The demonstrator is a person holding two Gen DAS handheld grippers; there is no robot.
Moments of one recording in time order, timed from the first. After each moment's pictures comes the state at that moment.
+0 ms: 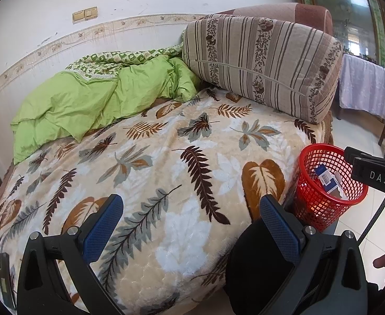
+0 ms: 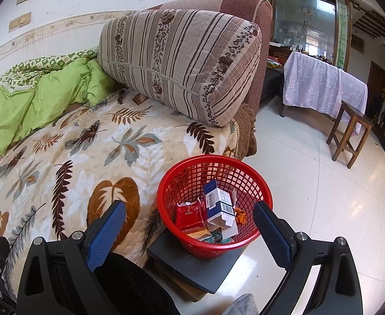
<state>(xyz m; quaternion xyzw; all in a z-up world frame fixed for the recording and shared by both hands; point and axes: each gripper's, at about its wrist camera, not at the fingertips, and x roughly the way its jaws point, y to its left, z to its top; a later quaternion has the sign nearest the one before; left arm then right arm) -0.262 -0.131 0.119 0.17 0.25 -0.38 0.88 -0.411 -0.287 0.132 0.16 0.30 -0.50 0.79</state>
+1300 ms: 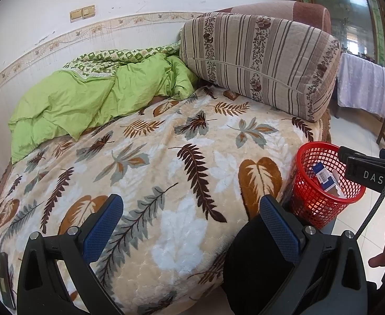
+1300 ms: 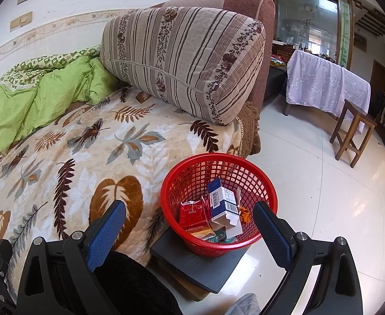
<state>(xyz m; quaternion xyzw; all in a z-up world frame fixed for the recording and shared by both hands) -0.266 -0.129 0.111 0.17 0.25 -0.38 0.87 -0.405 -0.291 0.127 0.17 0.30 -0.49 0.80</state>
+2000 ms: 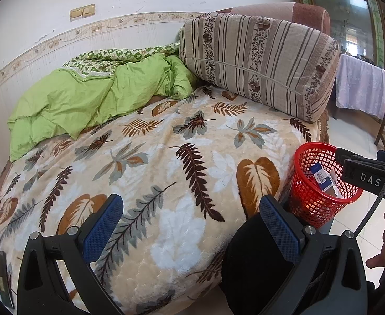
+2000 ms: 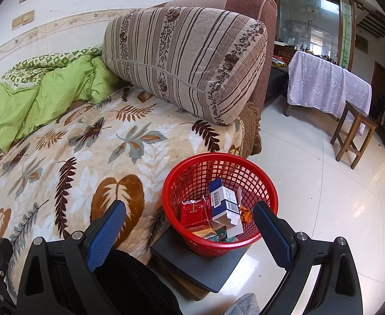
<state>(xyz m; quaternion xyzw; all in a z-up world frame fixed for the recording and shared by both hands) -0.263 -0.129 0.113 0.17 0.26 -0.38 0.87 -0.404 -0.288 0.127 0.16 0.30 -0.49 0.80</state>
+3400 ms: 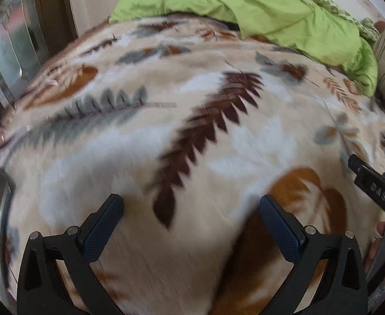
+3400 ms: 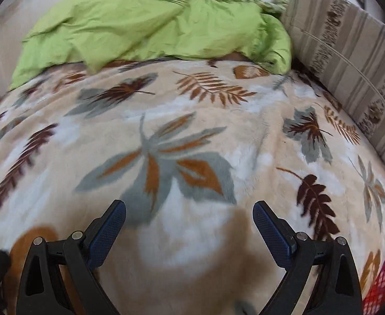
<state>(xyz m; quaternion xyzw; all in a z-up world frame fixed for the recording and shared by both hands) 0.001 0.036 0.011 0.02 0.47 -0.05 0.88 -0.007 -0.203 0.000 0.07 0.45 -0.26 0.85</state>
